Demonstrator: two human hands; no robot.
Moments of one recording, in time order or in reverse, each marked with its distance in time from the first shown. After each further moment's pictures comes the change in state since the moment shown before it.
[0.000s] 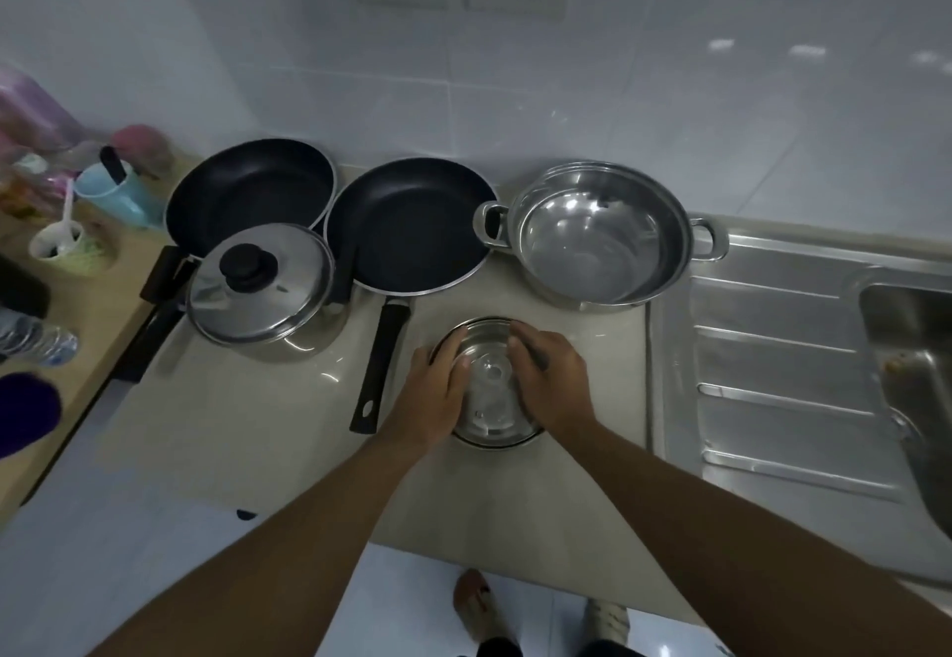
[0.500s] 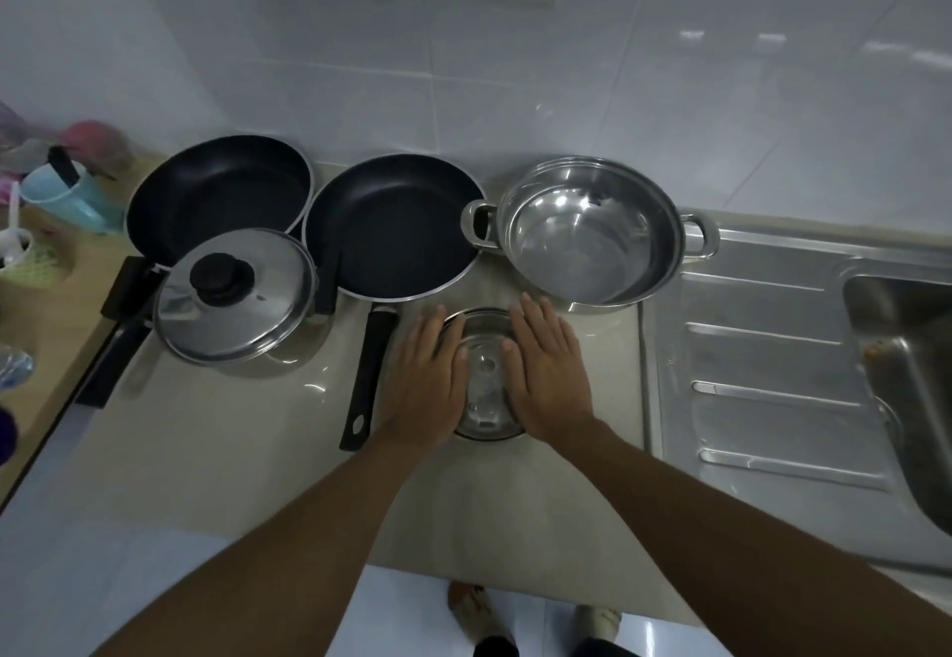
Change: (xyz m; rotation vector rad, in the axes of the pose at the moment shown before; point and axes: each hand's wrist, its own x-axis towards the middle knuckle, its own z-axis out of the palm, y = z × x) left_hand 0.025 -0.002 0.001 0.506 0.106 0.252; right_hand 0.010 0.005 0.005 -0.483 -0.058 -0.239
